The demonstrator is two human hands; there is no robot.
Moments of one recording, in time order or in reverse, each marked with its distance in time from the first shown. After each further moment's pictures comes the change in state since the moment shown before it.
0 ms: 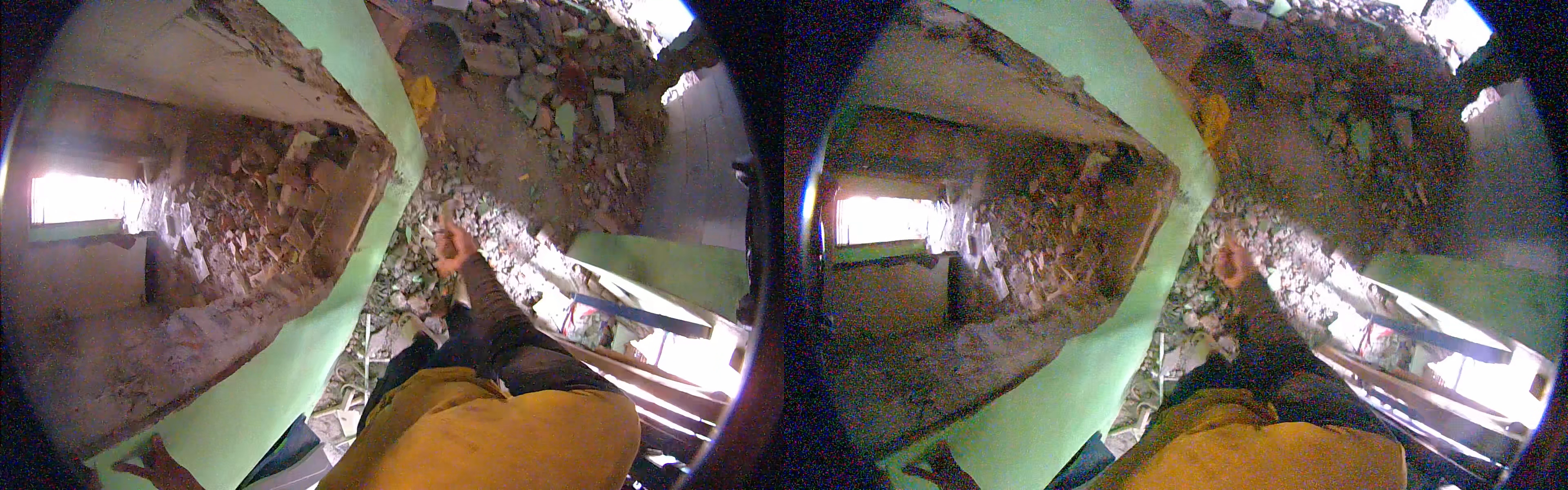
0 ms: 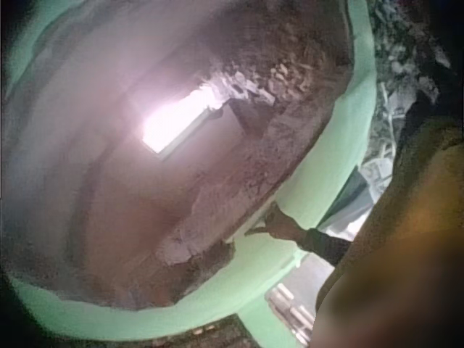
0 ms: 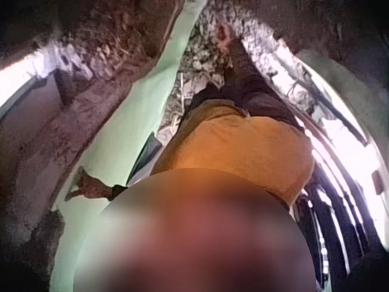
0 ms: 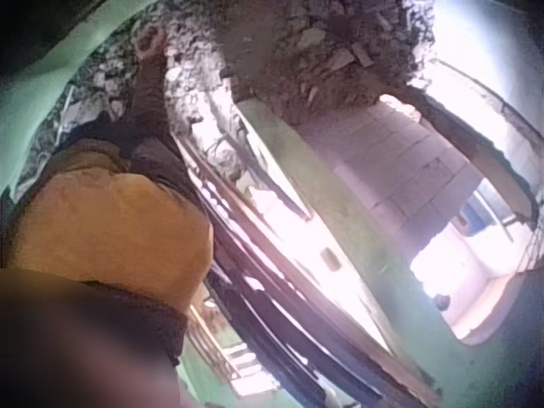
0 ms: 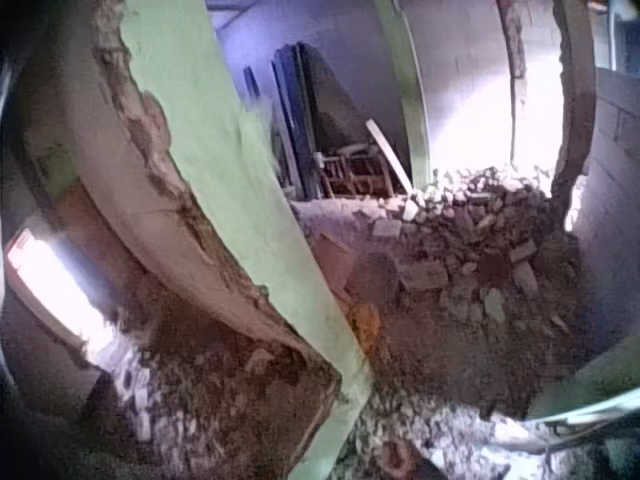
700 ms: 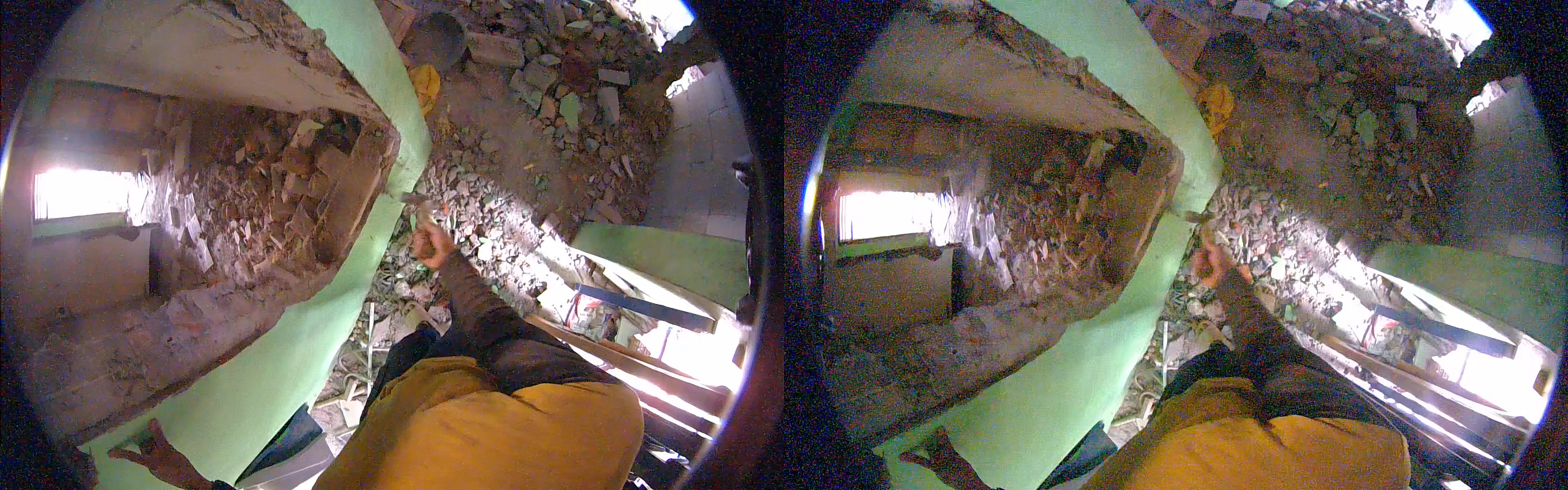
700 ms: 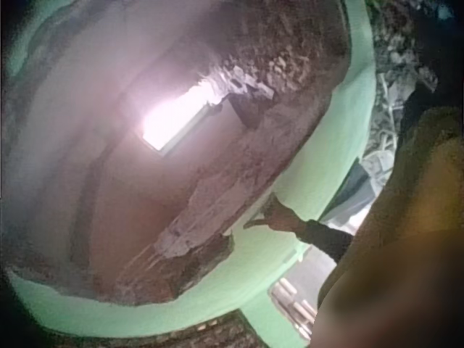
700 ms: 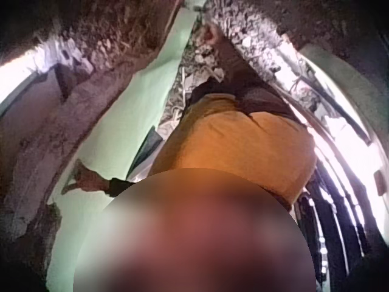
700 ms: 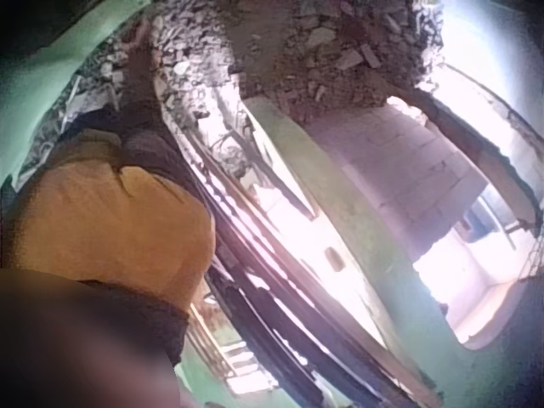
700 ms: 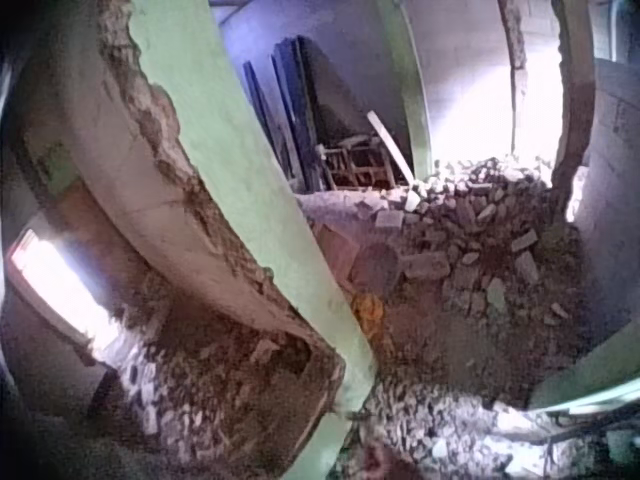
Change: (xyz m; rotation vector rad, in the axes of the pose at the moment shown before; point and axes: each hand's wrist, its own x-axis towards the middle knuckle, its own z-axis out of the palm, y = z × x) left_hand -0.012 -0.007 -0.007 -0.039 -0.028 -0.088; right_hand 0.023 0.071 0.021 0.126 -0.069 0.083
